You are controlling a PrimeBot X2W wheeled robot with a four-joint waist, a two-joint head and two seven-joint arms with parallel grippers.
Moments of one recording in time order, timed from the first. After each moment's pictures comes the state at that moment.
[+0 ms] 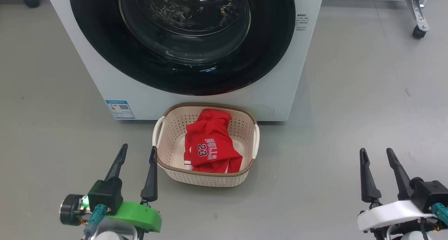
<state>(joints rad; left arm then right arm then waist) -0.08 0.09 -0.32 0.15 -0.33 0.11 -0.24 0.08 -0.14 0.09 0.11 0.37 0.00 -0.25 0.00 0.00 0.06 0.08</state>
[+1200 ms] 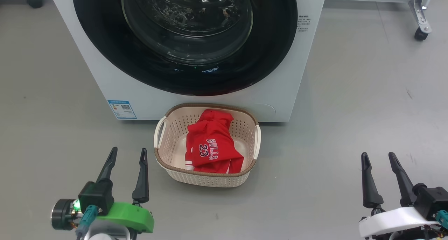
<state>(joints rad) -0.06 0.09 -0.26 0.15 -0.33 0.11 -0.22 0.15 -0.14 0.09 0.00 0.37 -0.03 -0.22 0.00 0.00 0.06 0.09</state>
